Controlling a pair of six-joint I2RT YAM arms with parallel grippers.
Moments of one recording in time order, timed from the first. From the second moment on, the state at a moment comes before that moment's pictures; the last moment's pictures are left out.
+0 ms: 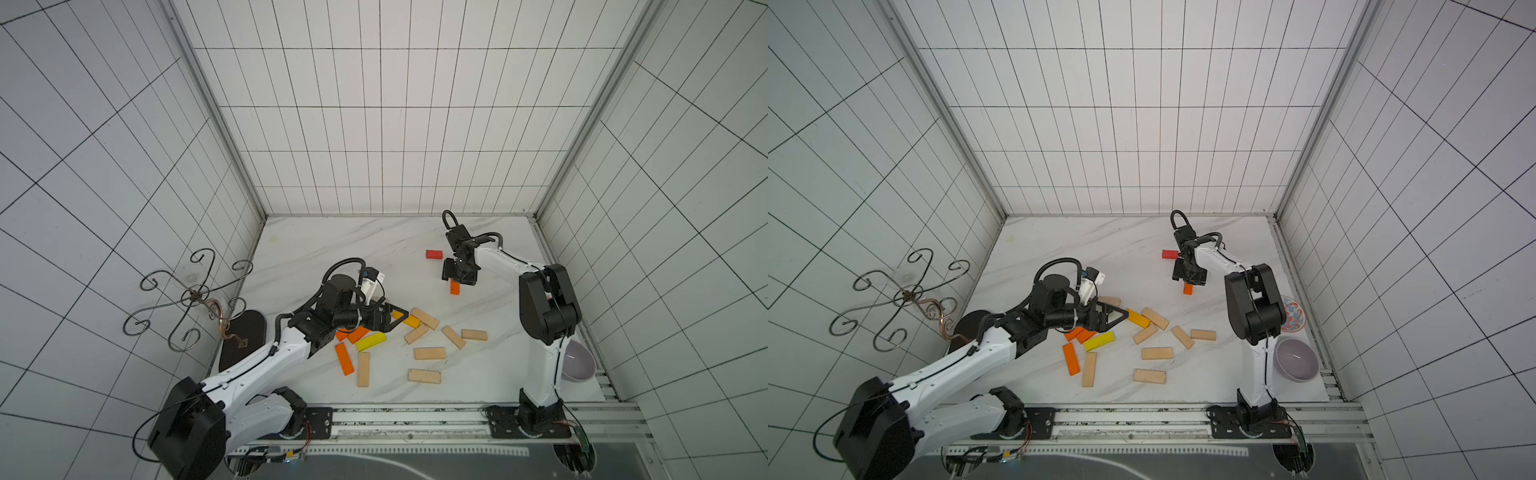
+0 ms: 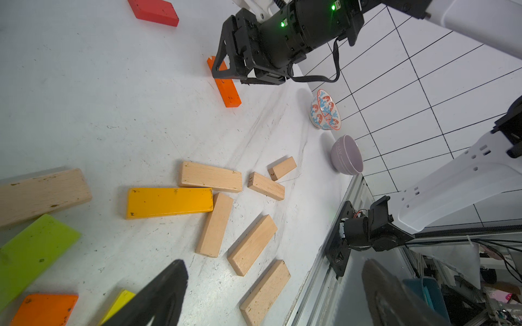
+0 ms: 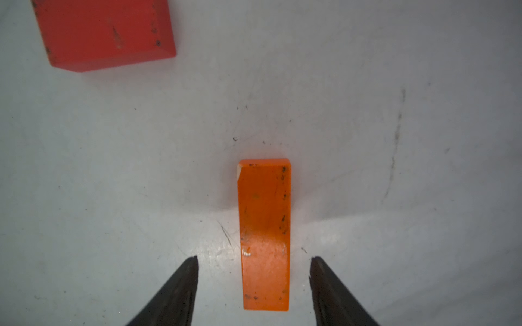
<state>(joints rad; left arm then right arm) -0.59 1.11 0.66 -0.09 0.59 -0.54 0.35 2.01 1.49 -0.79 0.08 0.53</state>
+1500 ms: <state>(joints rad) -0.53 1.19 0.68 -0.08 0.64 -0.51 0.31 2.35 1.97 -0.95 0.06 0.41</state>
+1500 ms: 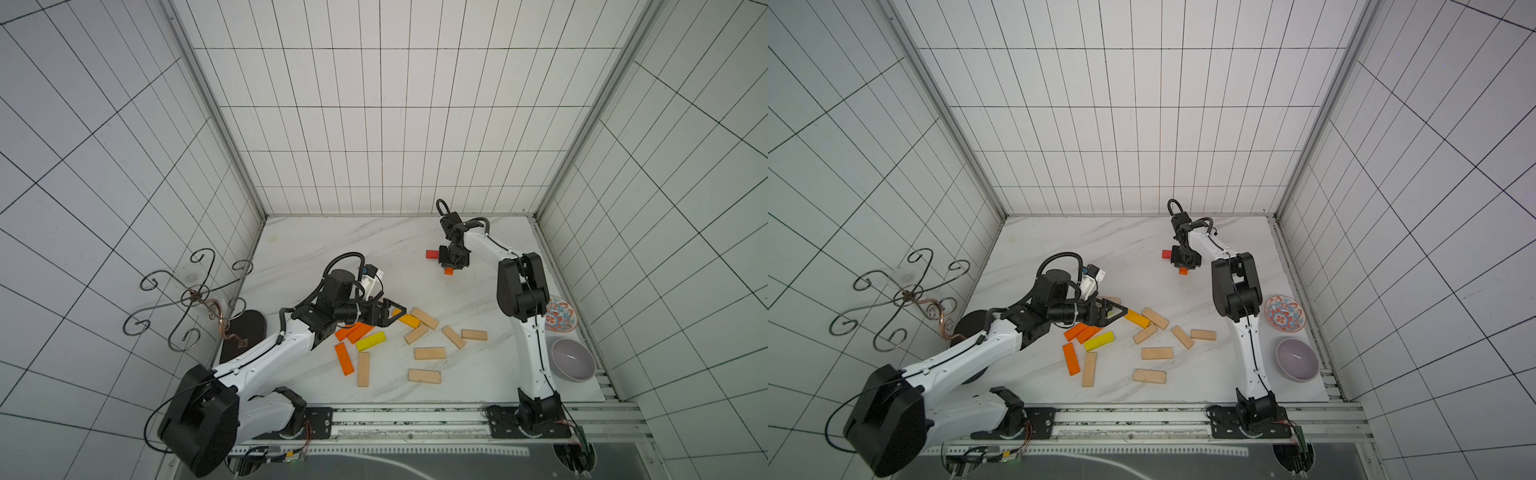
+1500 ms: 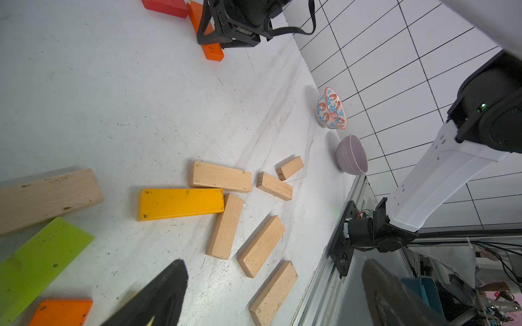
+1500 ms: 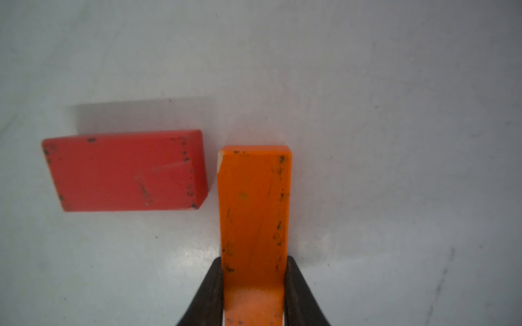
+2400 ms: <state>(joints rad) -0.53 1.19 0.69 -0.08 0.64 -0.51 0.31 2.41 2.07 -0.98 0.04 0.39</state>
